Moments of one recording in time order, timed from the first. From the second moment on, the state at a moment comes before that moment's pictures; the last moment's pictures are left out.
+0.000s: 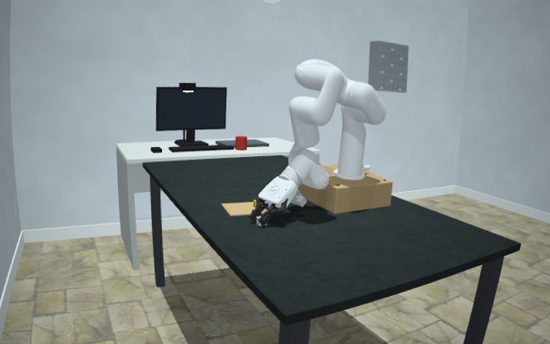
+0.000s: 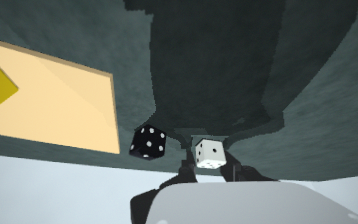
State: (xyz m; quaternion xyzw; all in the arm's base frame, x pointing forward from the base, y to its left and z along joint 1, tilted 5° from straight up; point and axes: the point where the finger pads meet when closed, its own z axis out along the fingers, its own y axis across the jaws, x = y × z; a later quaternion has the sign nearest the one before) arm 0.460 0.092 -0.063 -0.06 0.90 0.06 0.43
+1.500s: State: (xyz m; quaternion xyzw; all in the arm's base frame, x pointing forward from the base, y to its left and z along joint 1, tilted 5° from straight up) arm 0.422 0.082 -0.031 -0.06 0.90 0.06 0.43
